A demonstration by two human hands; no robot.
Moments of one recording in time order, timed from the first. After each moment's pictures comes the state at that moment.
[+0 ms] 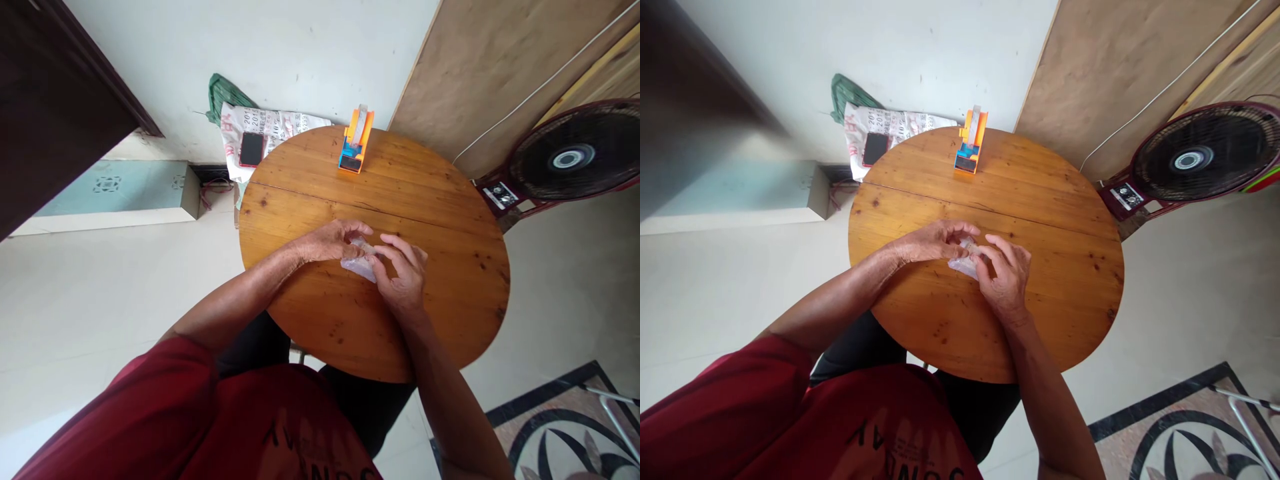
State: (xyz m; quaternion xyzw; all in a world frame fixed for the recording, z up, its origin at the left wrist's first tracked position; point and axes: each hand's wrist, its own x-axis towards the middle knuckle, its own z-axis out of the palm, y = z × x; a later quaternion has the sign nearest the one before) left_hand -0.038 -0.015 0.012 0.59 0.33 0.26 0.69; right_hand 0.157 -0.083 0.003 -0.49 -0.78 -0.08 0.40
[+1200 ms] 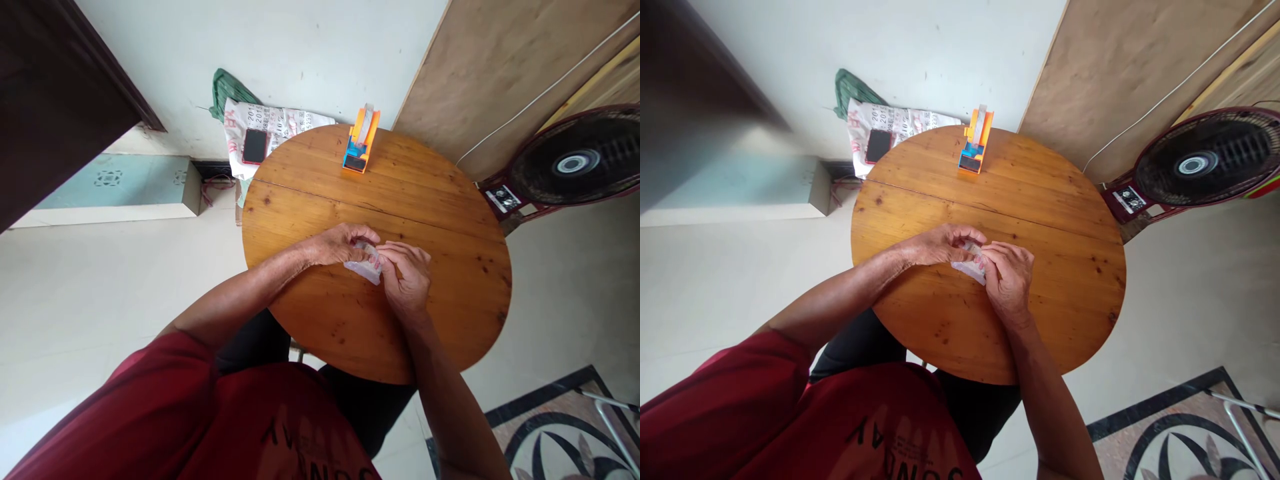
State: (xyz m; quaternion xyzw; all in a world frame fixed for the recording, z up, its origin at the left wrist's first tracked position) left_hand -0.031 -0.014 0.000 0.58 0.29 0.27 0.71; right_hand 0.158 -0.084 0.009 -0.46 -0.79 -0.02 0.41
